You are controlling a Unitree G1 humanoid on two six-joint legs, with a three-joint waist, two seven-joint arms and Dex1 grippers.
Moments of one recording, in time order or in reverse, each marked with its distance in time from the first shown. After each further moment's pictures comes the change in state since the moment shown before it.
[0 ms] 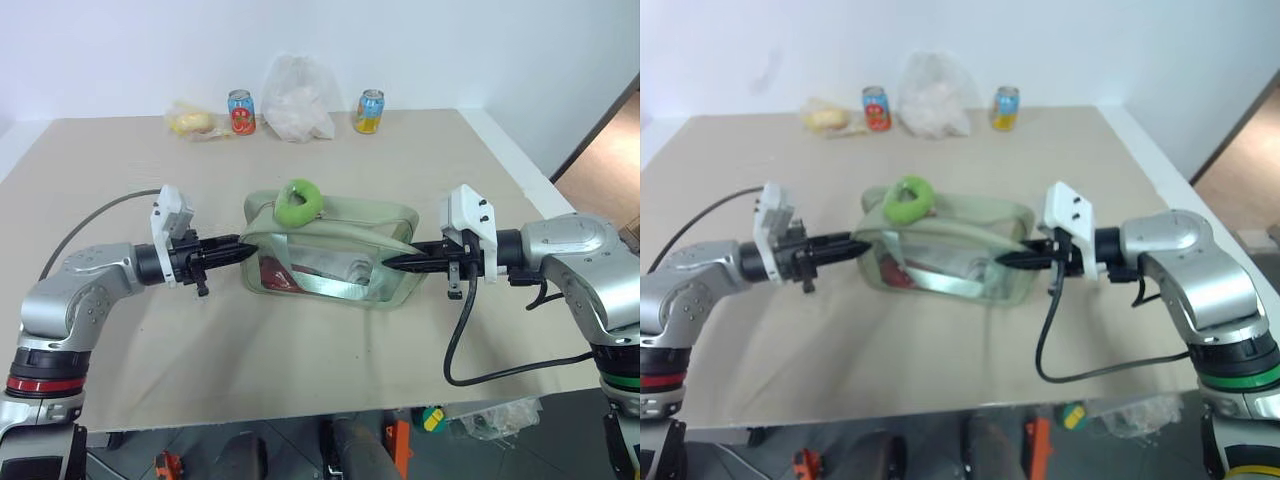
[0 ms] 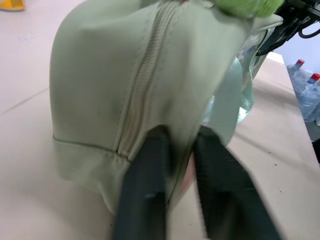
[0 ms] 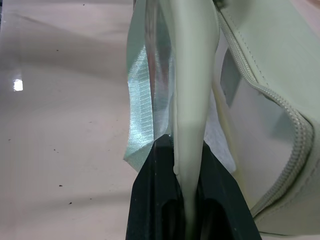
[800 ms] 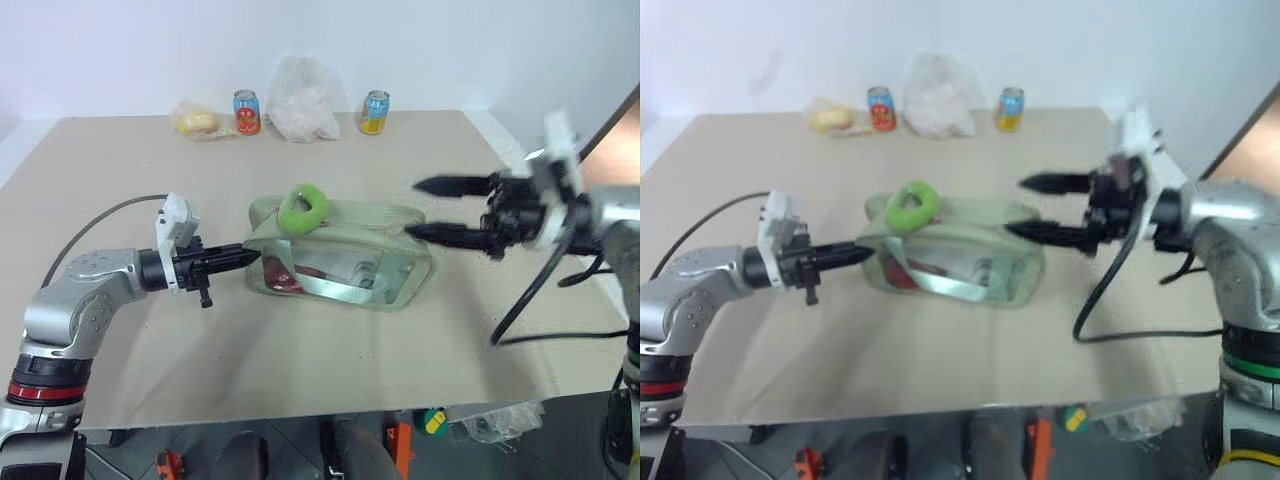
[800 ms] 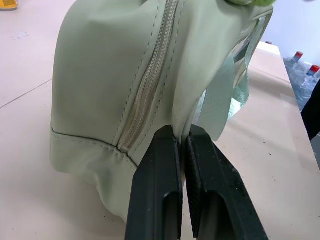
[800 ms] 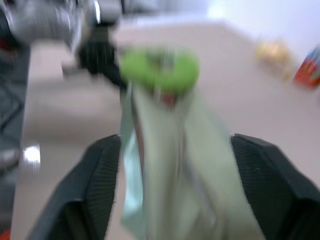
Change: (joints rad) left arm 0.015 -0.003 -0.018 -0.031 0.032 -0.023 0.003; right arm -0.157 0.032 -0.261 0.039 0.311 0.180 -0.060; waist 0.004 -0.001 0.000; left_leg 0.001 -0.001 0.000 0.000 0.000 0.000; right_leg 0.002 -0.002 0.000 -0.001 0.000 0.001
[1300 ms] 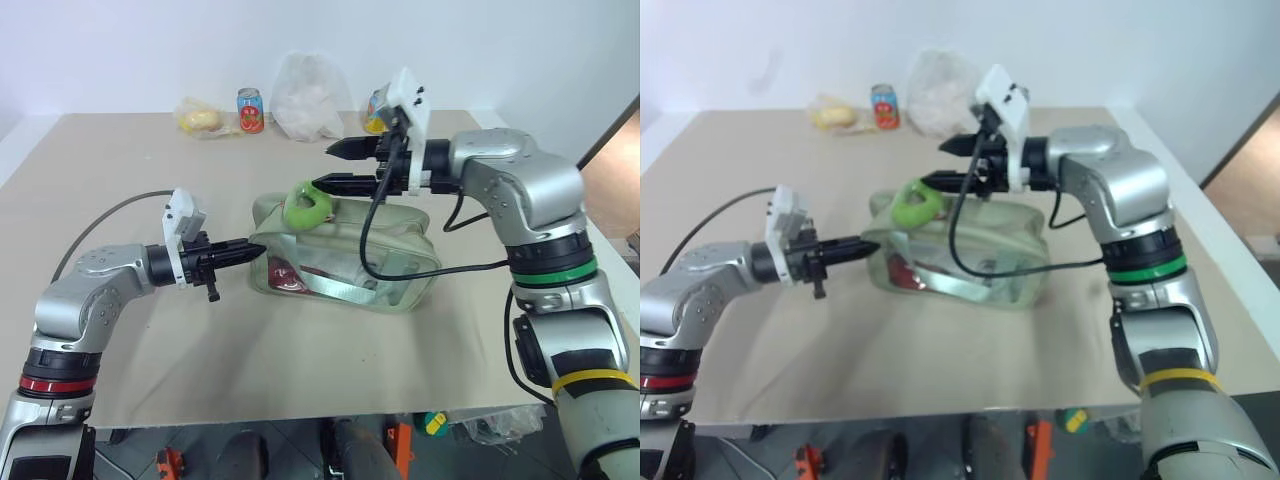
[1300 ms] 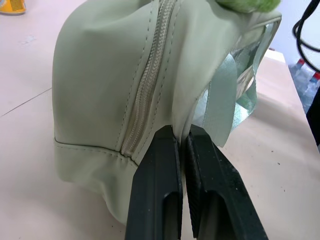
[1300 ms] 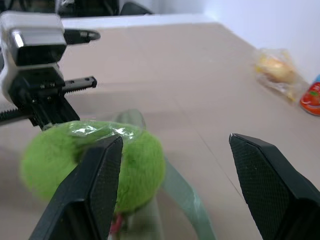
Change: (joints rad) left arm -0.033 -0.038 -0.012 0.014 0.008 0.001 0.019; right arm -0.400 0.314 0.441 0.397 -0.354 -0.106 -0.101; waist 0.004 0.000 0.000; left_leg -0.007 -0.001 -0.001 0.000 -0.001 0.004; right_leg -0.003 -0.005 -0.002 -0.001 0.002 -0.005
